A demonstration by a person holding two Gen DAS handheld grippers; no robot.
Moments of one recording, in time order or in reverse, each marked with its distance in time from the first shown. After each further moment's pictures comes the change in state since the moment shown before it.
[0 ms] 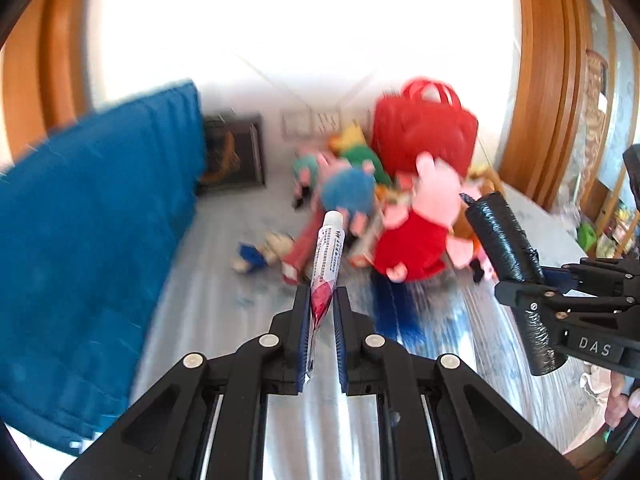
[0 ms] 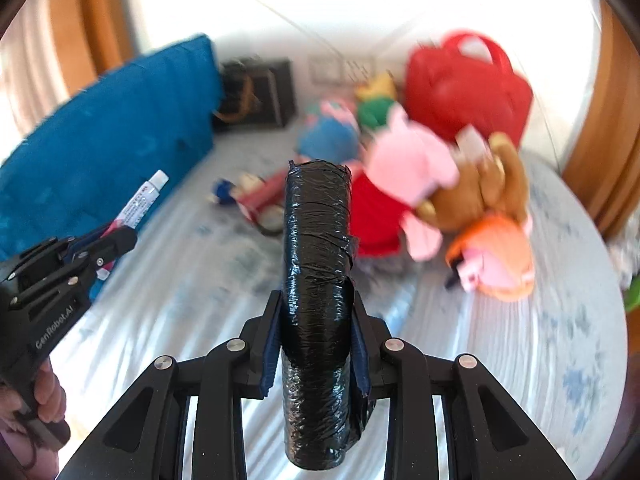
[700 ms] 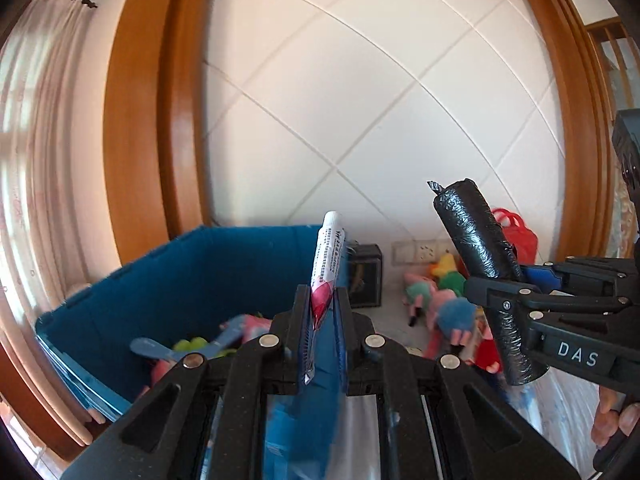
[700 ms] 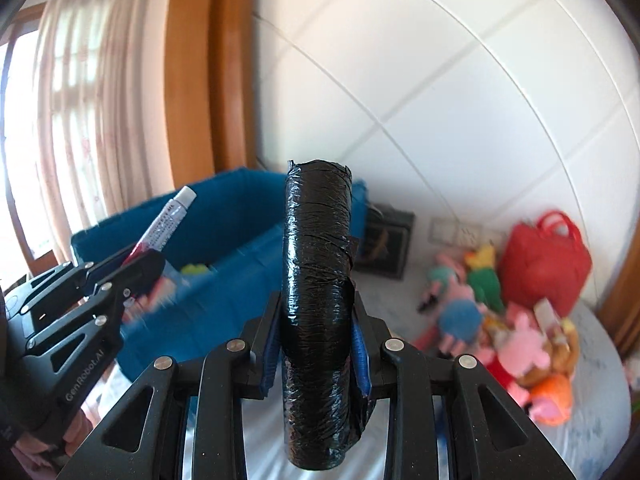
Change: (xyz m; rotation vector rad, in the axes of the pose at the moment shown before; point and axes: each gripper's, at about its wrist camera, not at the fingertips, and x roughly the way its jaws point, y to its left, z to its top) left arm -0.160 0.180 0.049 -0.048 -0.372 0.215; right arm -0.089 0.240 0.100 -0.185 -0.387 0.139
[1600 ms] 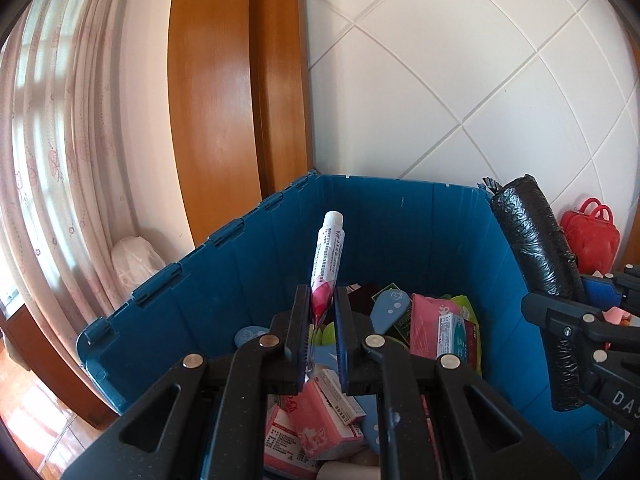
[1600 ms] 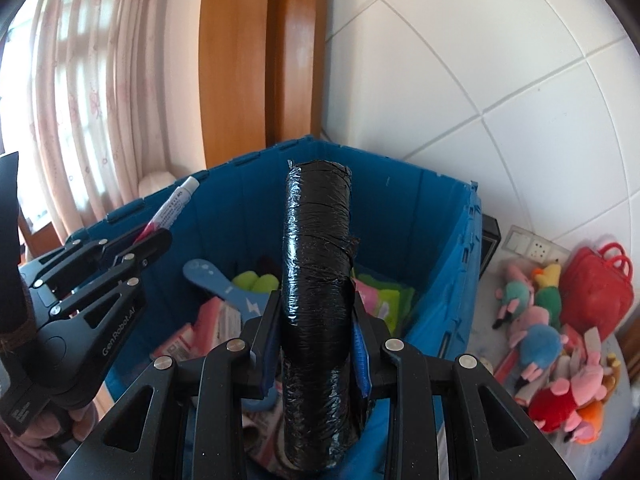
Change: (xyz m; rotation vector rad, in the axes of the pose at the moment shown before) left arm 0.097 0.209 -0.008 -0.076 0.191 0.177; right arm 0.139 0.170 0.052 -0.082 0.159 0.015
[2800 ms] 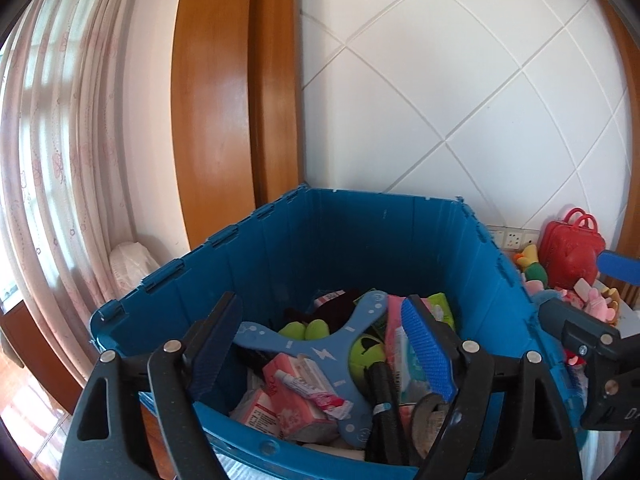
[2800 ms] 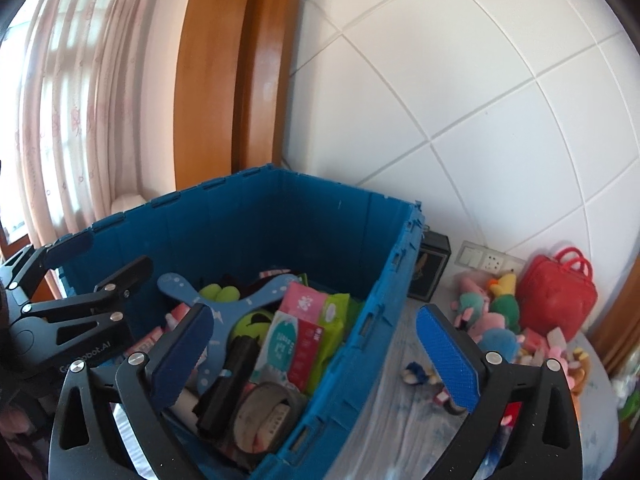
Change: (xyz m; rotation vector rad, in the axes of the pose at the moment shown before) left arm -0.063 -0.041 -0.021 -0.008 -0.064 -0.023; right arm -0.057 -0.024 -0.028 0.016 -0.121 -0.131
